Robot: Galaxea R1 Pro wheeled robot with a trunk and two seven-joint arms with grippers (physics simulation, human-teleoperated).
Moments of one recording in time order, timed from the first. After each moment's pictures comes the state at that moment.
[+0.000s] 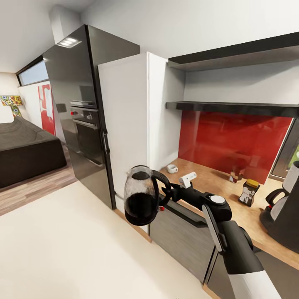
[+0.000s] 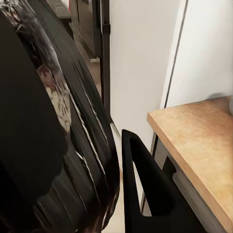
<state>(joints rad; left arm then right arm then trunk) -0.01 0.08 -0.29 -0.13 0.50 -0.16 0.16 -0.55 0.02 0.10 -1.48 0.10 0.60 0.51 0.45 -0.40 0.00</state>
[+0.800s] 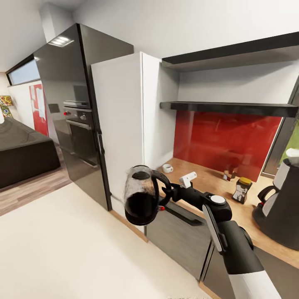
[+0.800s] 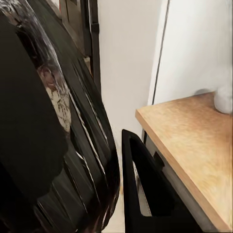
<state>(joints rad) -0.01 0.09 -0.29 -0.13 0.50 -0.16 0.15 -0.55 0.02 0.10 -1.48 0.10 0.60 0.51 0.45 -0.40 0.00</state>
